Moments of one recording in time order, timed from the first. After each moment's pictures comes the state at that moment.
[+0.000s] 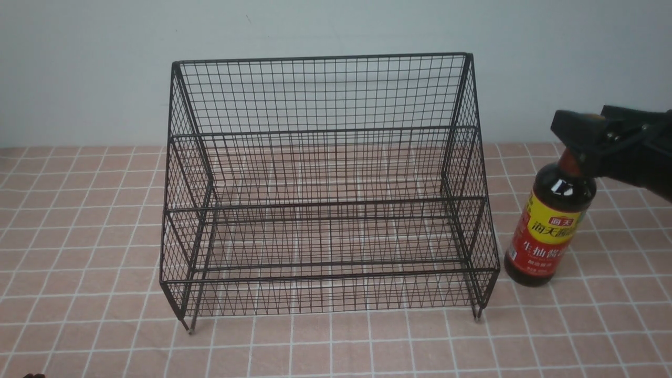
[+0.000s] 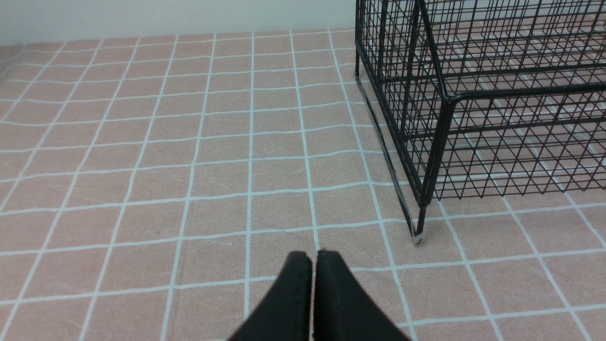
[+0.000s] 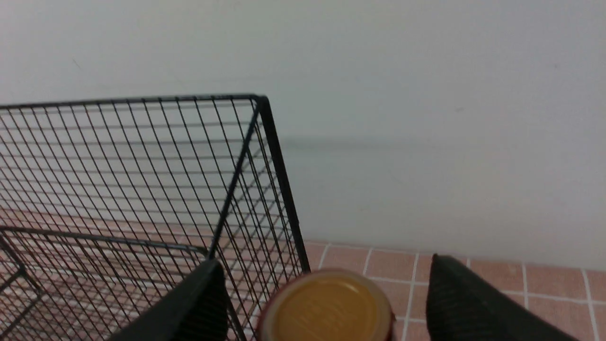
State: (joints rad) right arm -0.03 1.37 -0.66 -0.77 -0.47 0.82; left arm -0.06 -0.01 0.03 0.02 0.38 -0.02
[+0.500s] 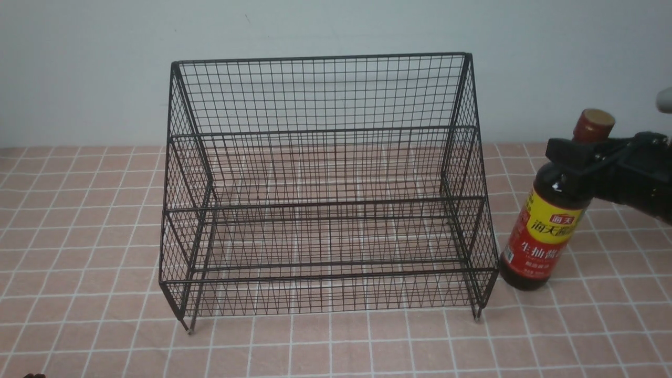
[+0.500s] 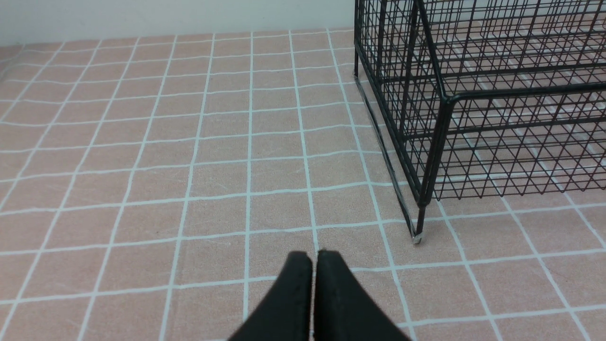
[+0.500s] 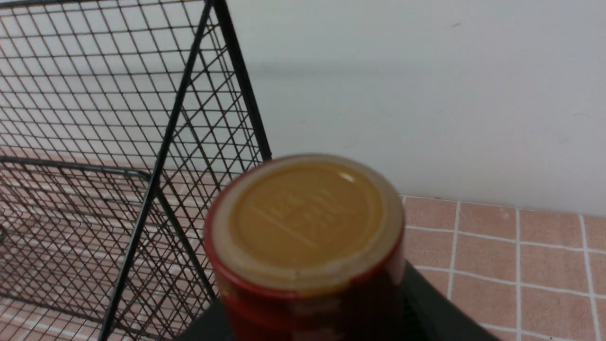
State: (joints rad) right arm -0.03 1.45 -0.69 -0.84 -0.43 0.81; left arm -0.06 -0.01 0.03 0.02 0.38 -0.02
